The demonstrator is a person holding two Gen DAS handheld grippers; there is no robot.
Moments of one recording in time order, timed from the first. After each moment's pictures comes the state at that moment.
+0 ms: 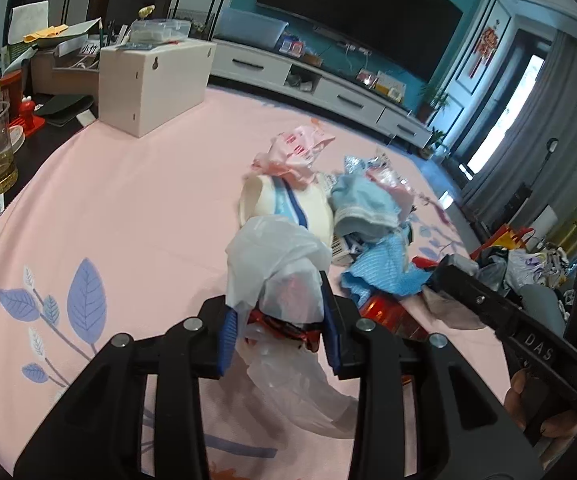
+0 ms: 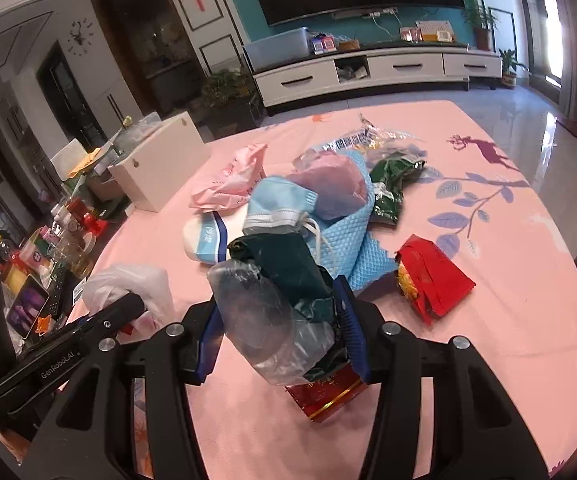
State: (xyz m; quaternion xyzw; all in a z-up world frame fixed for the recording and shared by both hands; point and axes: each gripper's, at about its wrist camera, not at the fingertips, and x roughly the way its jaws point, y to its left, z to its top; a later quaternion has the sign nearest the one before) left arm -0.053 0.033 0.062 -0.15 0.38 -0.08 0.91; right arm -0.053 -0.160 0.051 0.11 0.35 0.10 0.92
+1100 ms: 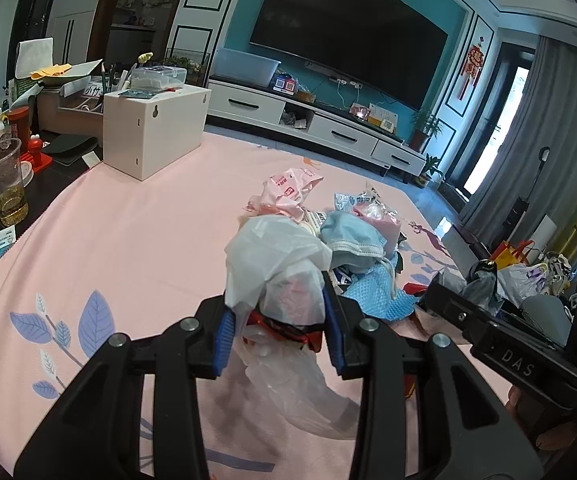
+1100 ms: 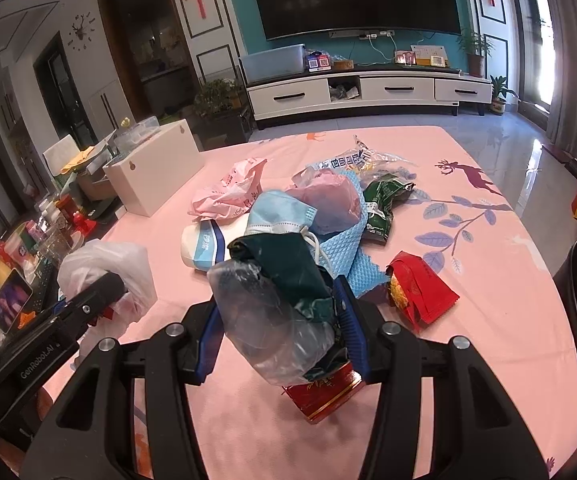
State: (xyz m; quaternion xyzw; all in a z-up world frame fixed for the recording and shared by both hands) left arm -0.067 0.029 0.080 -0.13 0.31 -0.07 0.94; right arm -0.065 -0.148 0.057 0.08 0.33 0.07 0.94
